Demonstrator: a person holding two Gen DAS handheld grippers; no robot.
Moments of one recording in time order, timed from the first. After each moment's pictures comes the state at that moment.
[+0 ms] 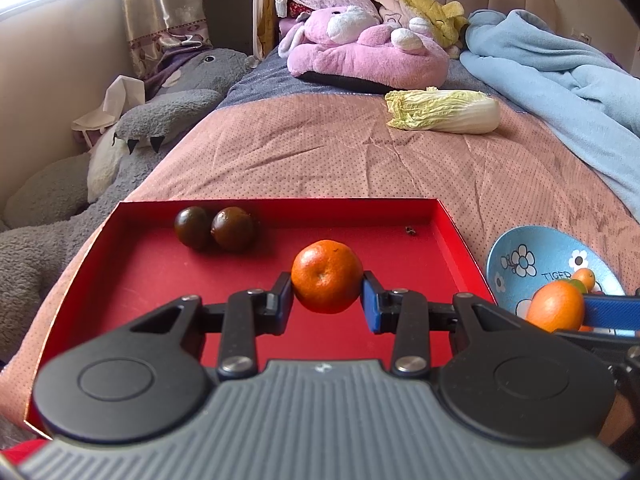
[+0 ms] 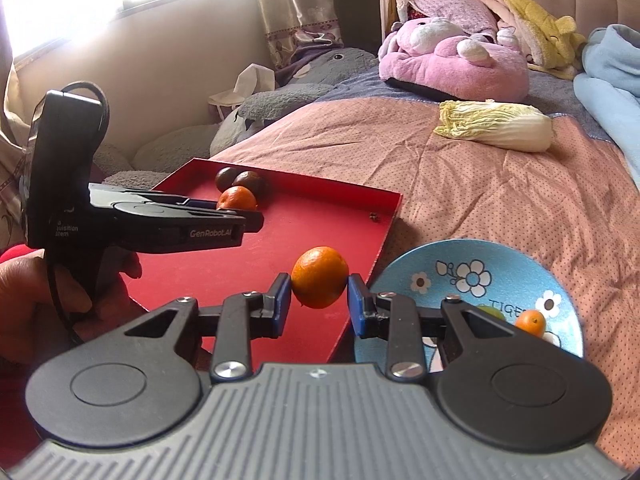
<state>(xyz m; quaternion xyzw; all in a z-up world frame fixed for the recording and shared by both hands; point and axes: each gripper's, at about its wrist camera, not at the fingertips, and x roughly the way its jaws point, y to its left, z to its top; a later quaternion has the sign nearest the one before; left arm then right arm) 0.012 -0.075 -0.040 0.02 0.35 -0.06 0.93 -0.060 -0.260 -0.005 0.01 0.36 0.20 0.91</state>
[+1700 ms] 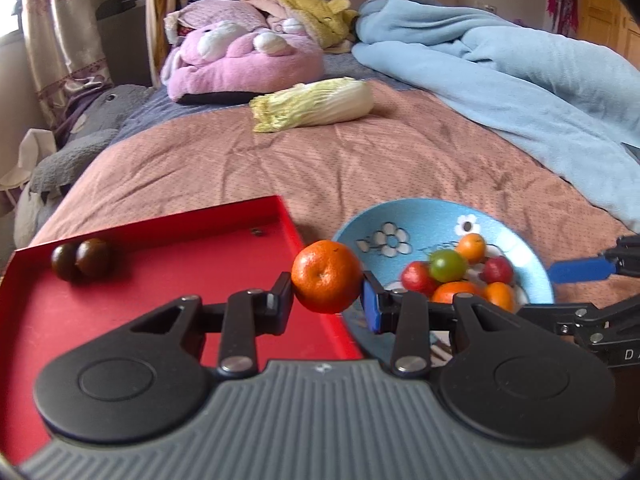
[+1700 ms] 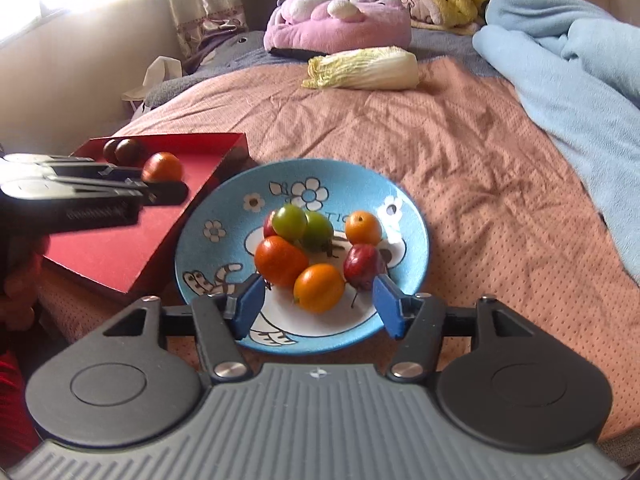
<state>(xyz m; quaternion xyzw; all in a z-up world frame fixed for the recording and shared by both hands) -0.016 -0.169 -0.050 0.07 0.33 -0.20 0.92 -0.095 -0.373 -0.048 0.02 0.38 0.08 0.92</state>
